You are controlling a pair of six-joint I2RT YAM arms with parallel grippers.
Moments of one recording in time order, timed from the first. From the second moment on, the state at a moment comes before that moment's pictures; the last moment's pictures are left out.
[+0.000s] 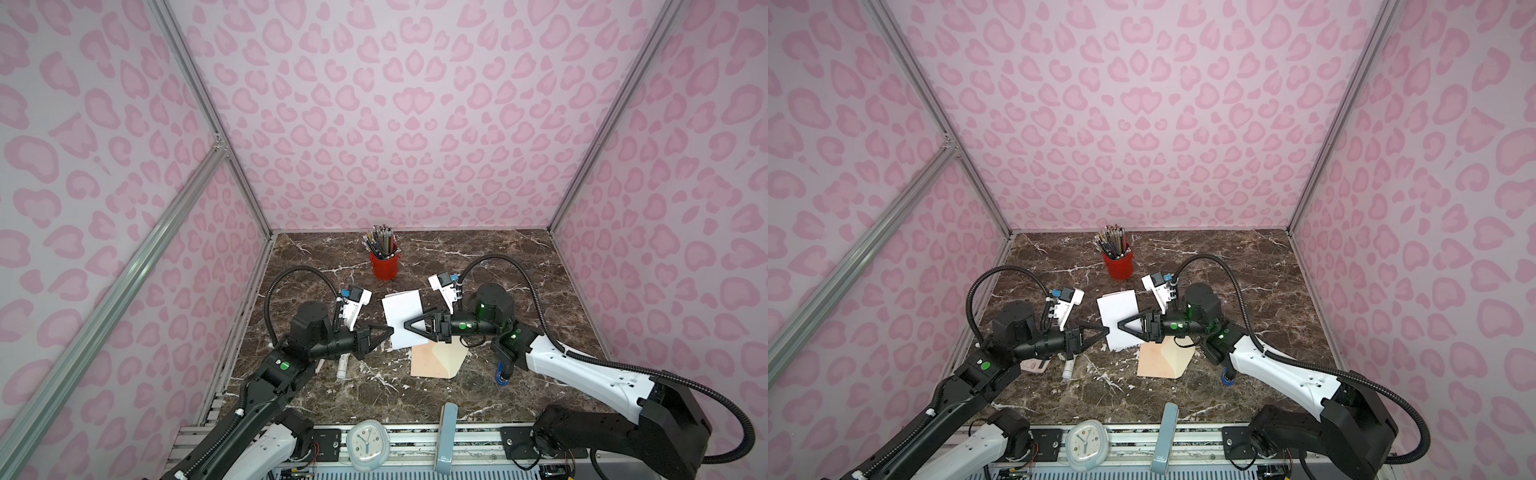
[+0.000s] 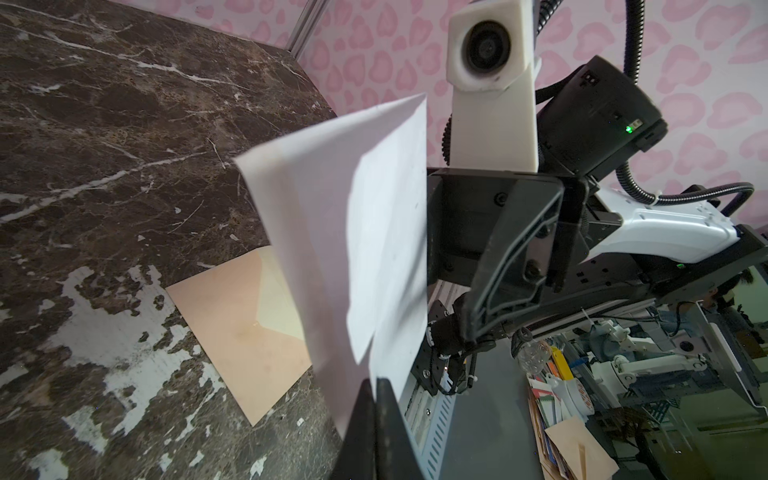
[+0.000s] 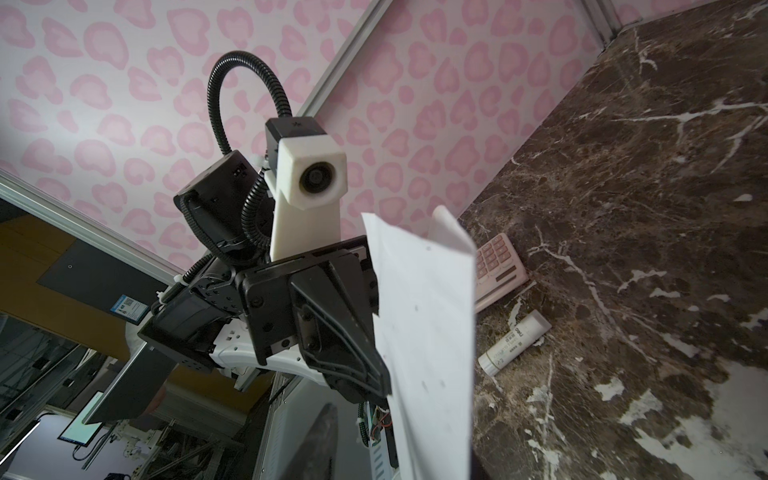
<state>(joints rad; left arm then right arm) -0.52 0.77 0.64 -0.21 0.69 -0.52 0.74 1.23 0.75 0.32 -0.76 0.74</state>
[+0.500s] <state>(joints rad) -0.52 0.77 0.63 -0.21 0.69 -0.51 0.76 1.27 0.77 0.24 -0.74 0.72</state>
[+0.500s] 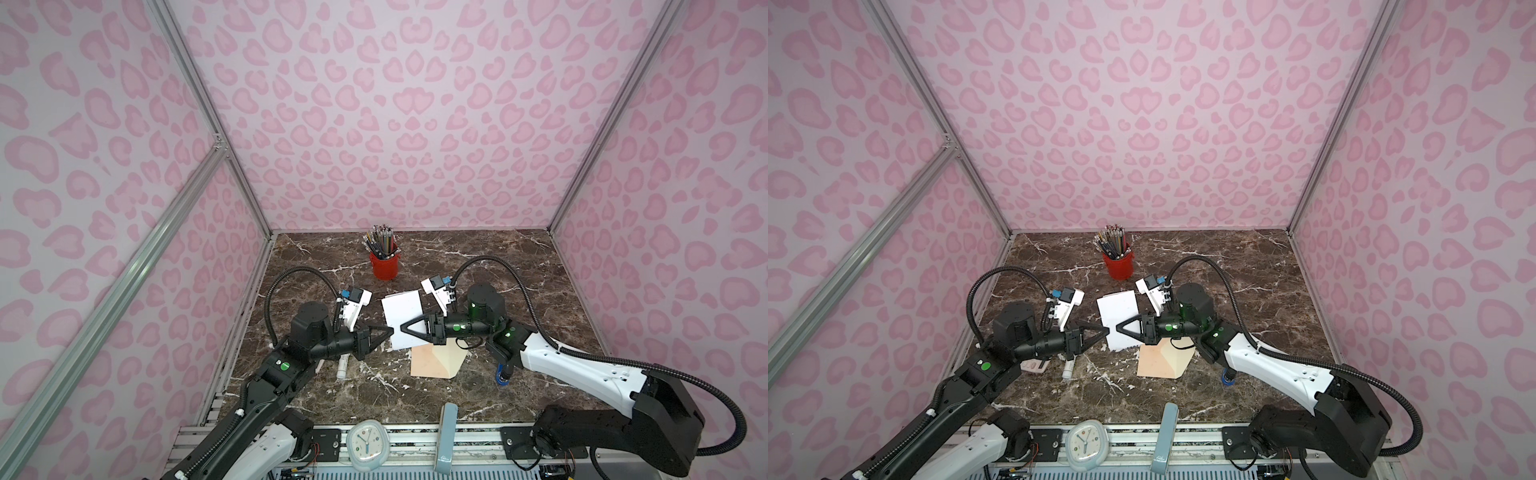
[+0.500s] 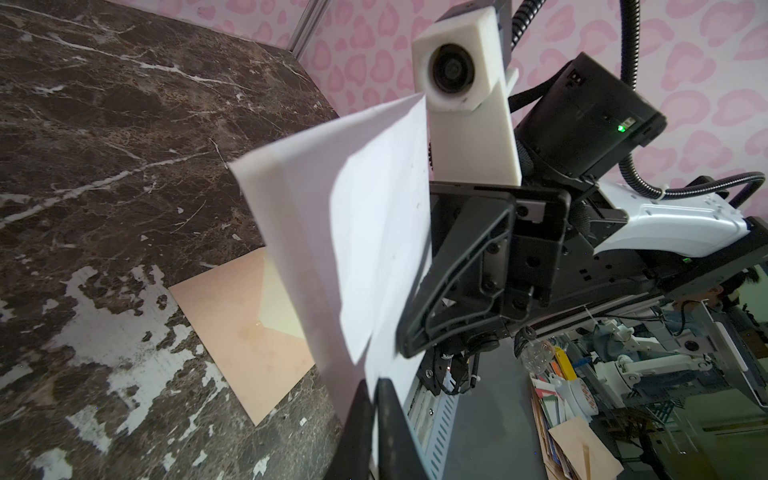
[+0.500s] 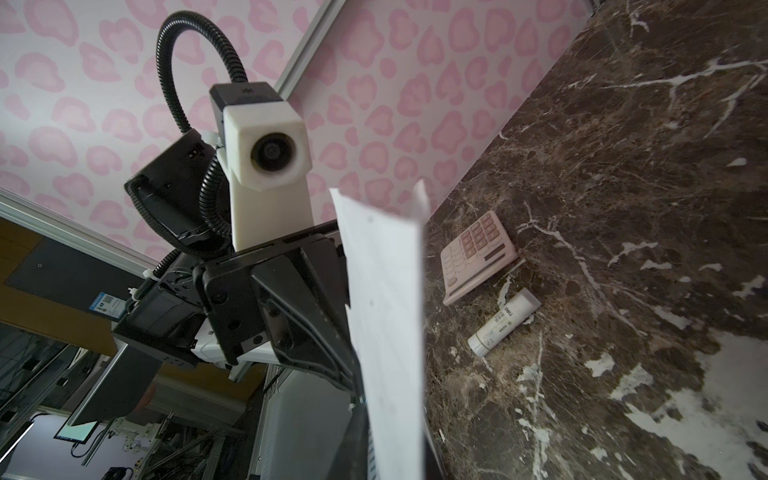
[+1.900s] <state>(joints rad) -0.75 1.52 0.67 0.09 0.40 -0.65 0.50 1.22 0.57 -0.26 -0.24 0.70</state>
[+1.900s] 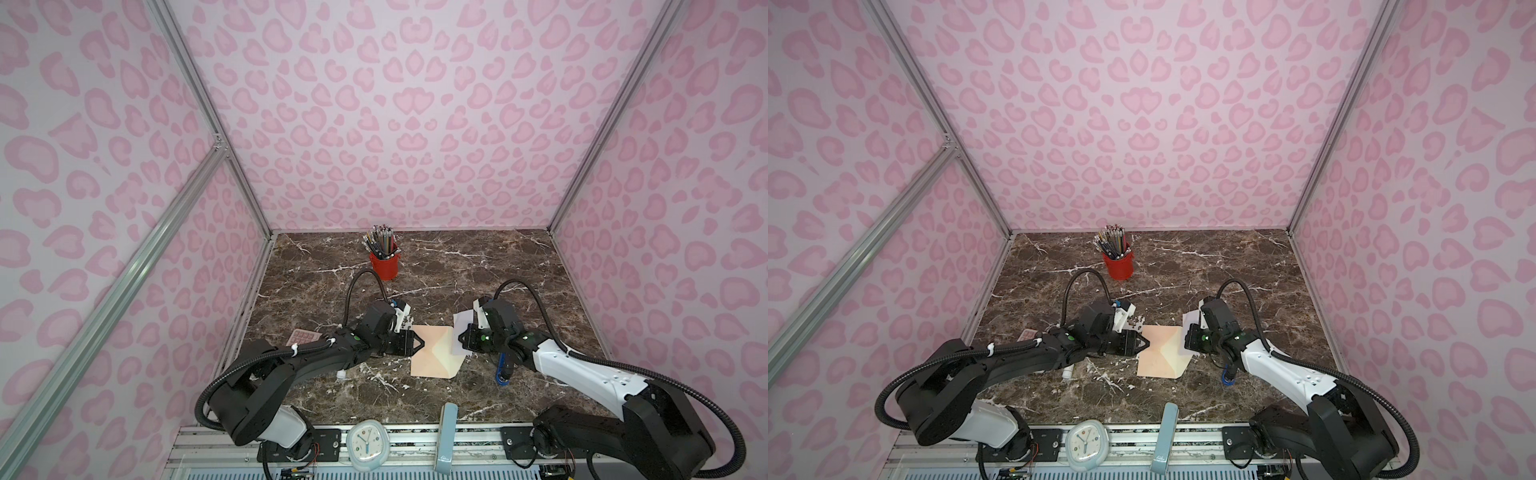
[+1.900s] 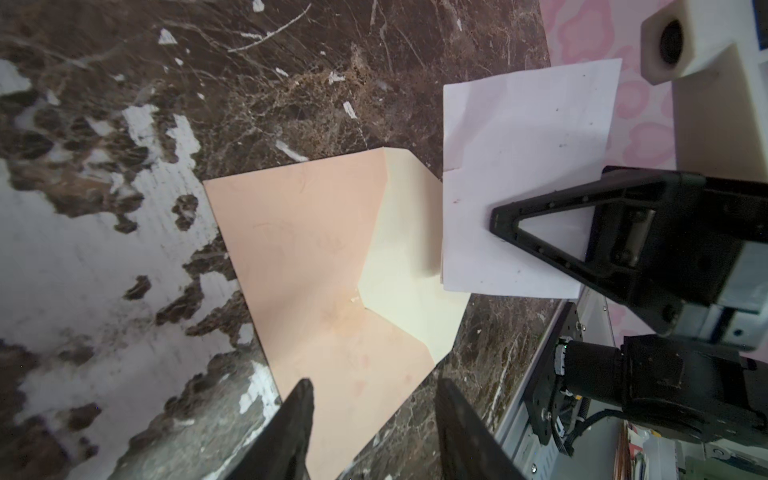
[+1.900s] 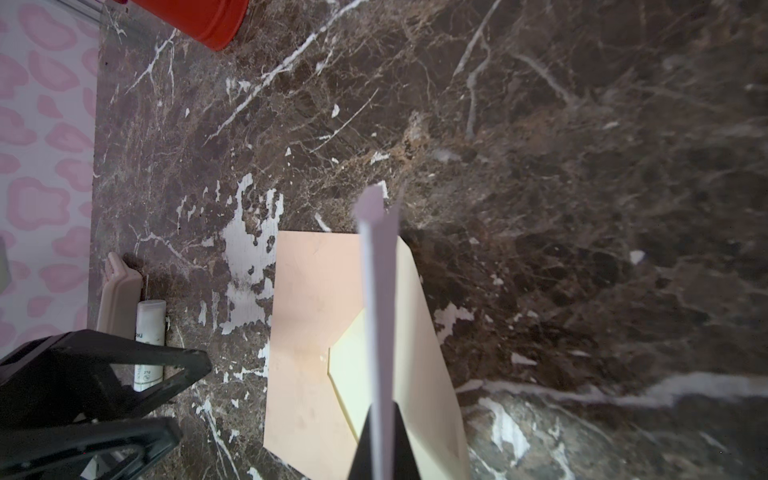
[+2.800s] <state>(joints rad) -0.75 1.76 0.68 0.29 0.47 -0.69 0.52 1.32 0.56 -0.26 -0.26 0.75</state>
